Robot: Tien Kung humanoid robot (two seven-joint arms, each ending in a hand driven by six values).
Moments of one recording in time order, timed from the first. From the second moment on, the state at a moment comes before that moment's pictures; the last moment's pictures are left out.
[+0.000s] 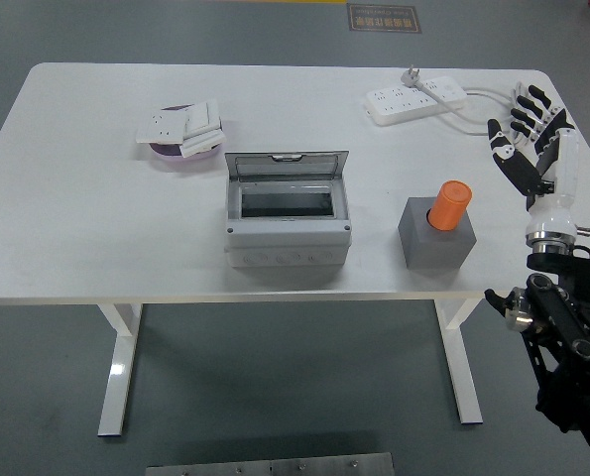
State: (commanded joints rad) left arm -0.07 0.42 -0.42 -0.42 -0.05 0.15 0.13; right arm 0.30 -0.11 1.39 1.05 -1.10 -0.40 0.60
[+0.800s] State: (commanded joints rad) left arm -0.09 0.42 -0.44 -0.42 0.00 0.15 0.15; right arm 0.35 -0.08 1.25 0.90 -1.07 -0.36 0.59
